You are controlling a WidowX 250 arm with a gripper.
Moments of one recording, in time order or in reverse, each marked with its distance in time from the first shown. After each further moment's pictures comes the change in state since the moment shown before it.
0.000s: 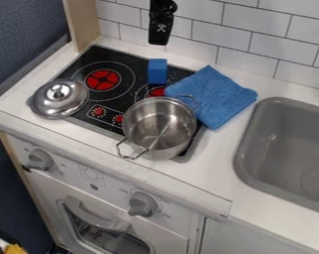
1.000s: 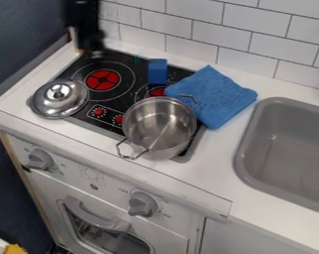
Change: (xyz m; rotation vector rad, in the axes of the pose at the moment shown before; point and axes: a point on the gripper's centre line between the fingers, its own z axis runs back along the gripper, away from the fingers) arm 0.111 0.018 -0.056 0.128 -0.089 0.354
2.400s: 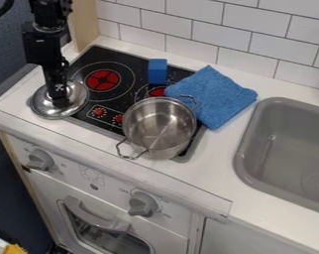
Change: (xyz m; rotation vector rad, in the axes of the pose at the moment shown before) arm 0.040 0.004 -0.059 0.076 0.008 -0.003
